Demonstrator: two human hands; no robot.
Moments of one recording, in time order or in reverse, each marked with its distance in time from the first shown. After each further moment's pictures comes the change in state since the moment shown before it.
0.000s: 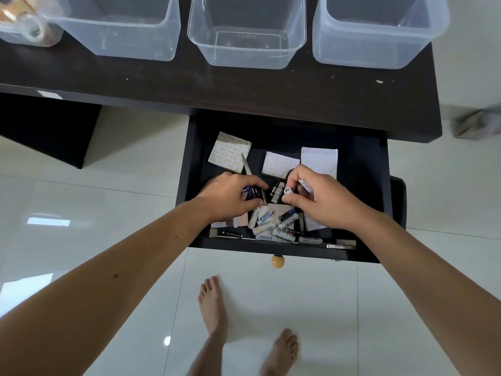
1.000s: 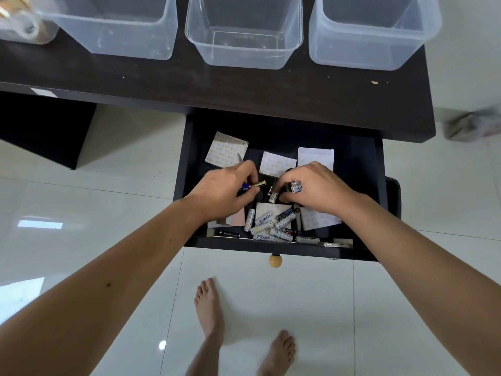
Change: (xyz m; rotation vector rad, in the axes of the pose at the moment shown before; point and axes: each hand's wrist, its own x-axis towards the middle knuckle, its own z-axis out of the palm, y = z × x) left_hand -0.002 0.003 -0.005 0.173 0.139 0.163; right_hand 0.032 0.007 -0.002 -0.241 -0.048 0.052
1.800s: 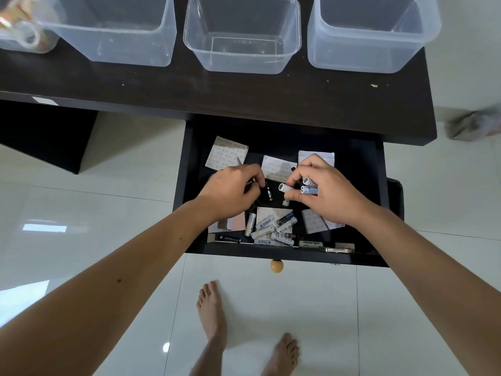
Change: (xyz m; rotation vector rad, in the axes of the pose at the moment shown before) left_hand 0.016 0.005 0.002 -0.104 -0.008 -0.155; right_hand -0.024 0.003 -0.009 0.185 0.140 -0.011
